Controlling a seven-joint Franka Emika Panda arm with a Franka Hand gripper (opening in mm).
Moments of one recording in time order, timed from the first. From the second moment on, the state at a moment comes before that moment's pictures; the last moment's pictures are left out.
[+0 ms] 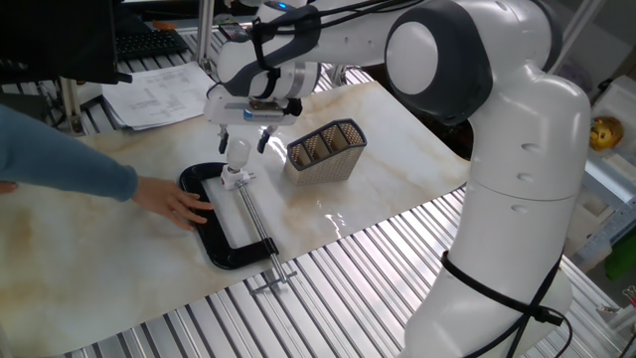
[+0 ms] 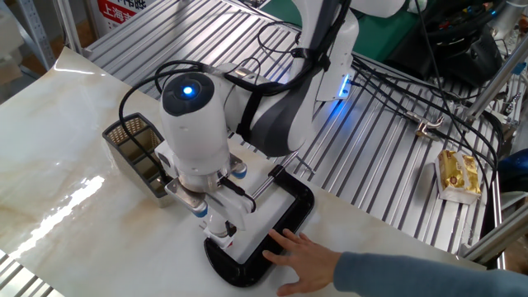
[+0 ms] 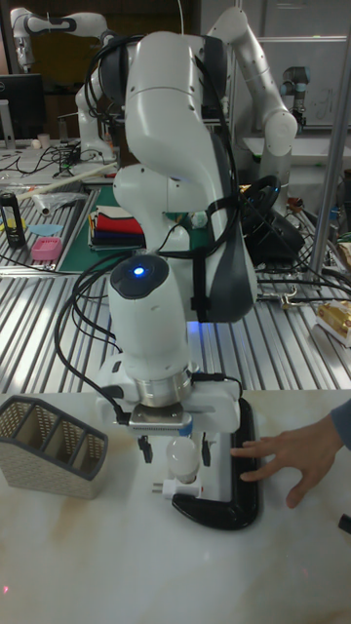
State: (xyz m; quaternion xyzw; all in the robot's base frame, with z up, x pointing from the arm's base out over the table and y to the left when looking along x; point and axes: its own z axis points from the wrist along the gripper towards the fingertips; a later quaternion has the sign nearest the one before) arm 0.600 0.011 0.143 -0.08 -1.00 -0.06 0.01
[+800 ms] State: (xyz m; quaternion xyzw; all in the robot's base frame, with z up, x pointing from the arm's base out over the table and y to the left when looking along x) arm 0.600 0.012 0.139 -0.08 -0.99 -0.07 0.00
